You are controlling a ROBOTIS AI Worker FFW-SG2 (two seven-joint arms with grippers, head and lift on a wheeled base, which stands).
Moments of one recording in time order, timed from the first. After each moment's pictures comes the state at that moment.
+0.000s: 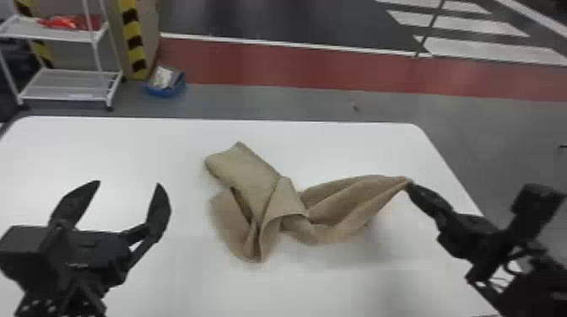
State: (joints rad) left arm 0.46 0.23 -0.19 -2.10 0.13 0.04 0.18; right arm 0.33 -0.10 -0.48 -2.10 -0.33 0.63 0.44
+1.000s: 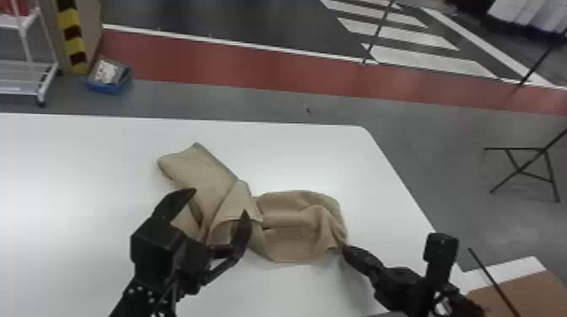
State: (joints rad) left arm 0.20 0.19 -0.59 -1.90 0.05 0.12 0.07; right arm 0.47 -0.09 -0.45 -2.02 -0.23 0.64 0.52
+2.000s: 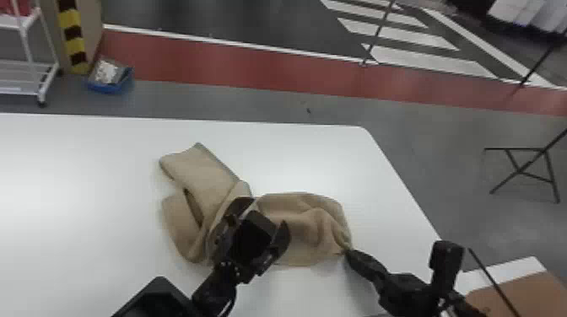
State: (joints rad) left arm -0.08 0.02 -0.77 -1.50 -0.08 0.23 0.11; right arm 0.47 -0.08 -0.48 -1.97 -0.23 0.59 0.57
